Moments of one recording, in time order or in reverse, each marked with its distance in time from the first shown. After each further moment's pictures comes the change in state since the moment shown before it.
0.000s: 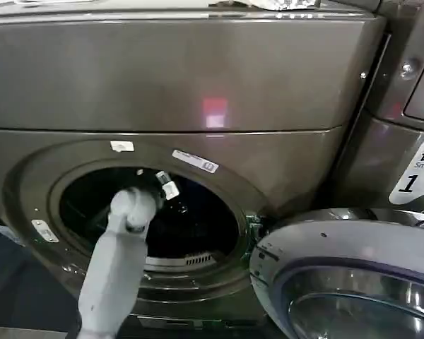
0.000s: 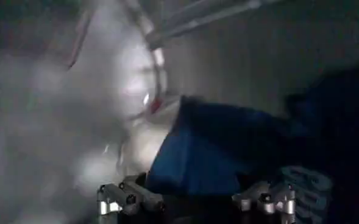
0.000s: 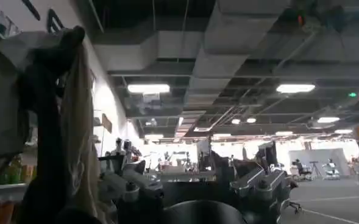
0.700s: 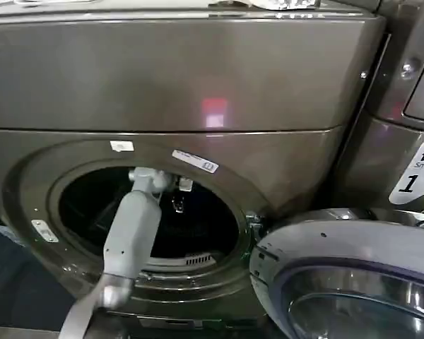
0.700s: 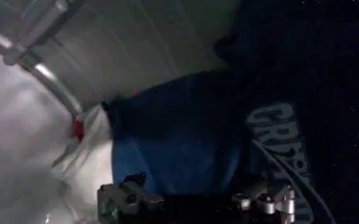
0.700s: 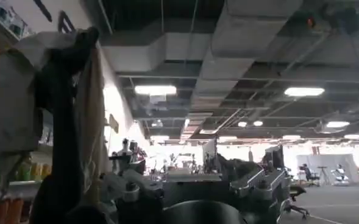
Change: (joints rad) left arm -0.031 -0.005 -0.009 0.254 -0.097 -0.015 0.012; right arm 0.016 0.024 -0.024 0.027 -0.002 0.001 0.000
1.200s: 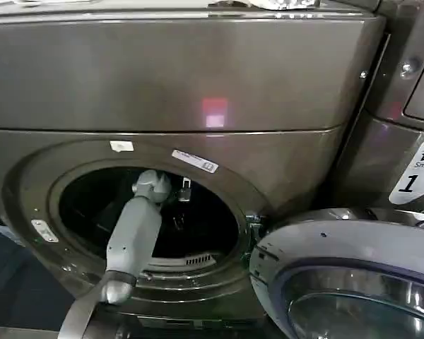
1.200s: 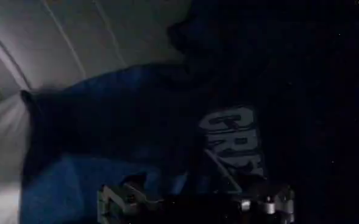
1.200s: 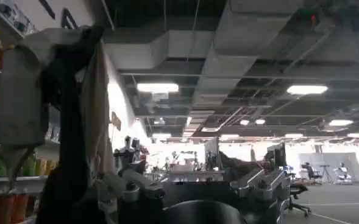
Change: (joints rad) left arm -0.006 0.003 -0.008 0.079 -0.028 0.000 -0.017; right arm 0.002 -0.003 -0.001 0.004 -0.001 0.000 0.002
